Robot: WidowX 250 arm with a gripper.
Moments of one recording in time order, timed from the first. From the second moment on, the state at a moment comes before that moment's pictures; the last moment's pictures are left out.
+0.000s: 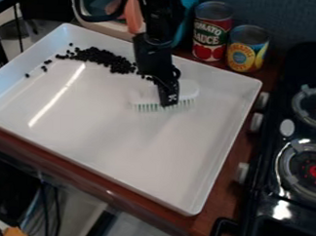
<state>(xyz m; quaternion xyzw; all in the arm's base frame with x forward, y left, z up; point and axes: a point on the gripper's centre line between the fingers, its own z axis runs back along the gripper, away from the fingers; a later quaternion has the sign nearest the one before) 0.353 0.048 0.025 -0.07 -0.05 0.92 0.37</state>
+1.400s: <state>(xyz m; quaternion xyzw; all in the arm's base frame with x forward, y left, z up) 0.379 0.135 0.026 -0.09 -0.08 0.97 0.22</state>
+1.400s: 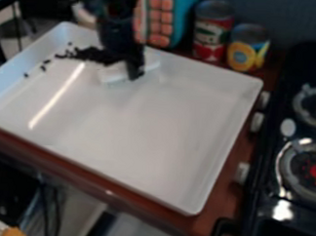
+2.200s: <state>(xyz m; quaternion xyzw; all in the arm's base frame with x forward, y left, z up) 0.381 0.198 0.027 -0.08 -0.11 0.98 0.16</state>
